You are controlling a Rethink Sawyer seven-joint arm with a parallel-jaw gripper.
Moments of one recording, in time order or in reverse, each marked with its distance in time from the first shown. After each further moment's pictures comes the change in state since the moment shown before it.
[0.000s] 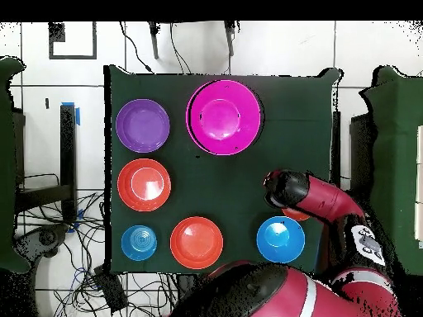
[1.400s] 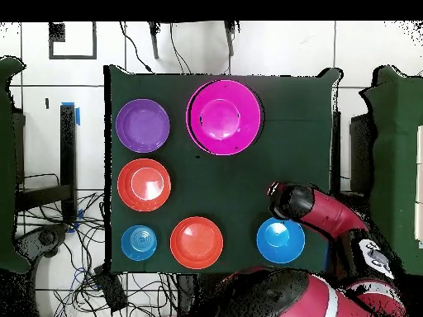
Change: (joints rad) arm -0.052 -0.022 0.000 0.076 0.000 -0.051 0.000
